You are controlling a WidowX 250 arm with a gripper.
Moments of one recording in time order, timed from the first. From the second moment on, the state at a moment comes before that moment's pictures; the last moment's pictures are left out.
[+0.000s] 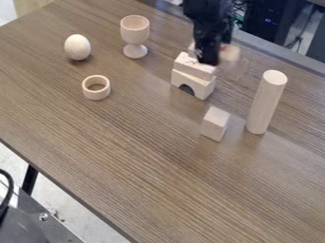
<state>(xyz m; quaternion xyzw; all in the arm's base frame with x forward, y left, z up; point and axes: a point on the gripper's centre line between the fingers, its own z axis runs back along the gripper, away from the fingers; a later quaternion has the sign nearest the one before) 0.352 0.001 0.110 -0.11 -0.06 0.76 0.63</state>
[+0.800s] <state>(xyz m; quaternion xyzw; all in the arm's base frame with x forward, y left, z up) 0.373 0.026 0.096 -0.10 -0.04 0.79 0.61</state>
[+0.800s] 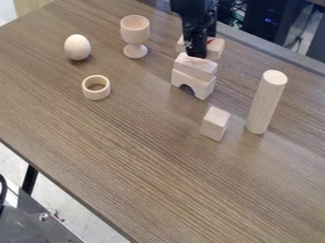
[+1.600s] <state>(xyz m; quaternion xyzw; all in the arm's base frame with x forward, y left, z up) 0.370 0.026 0.086 -0.06 -0.04 0.79 0.61</state>
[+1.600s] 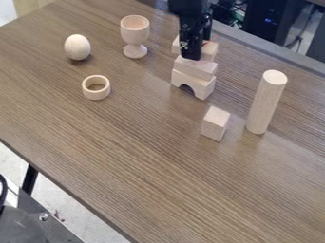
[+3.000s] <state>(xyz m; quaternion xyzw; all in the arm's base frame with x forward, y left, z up) 0.372 0.019 0.086 -0.06 -0.04 0.79 0.61</state>
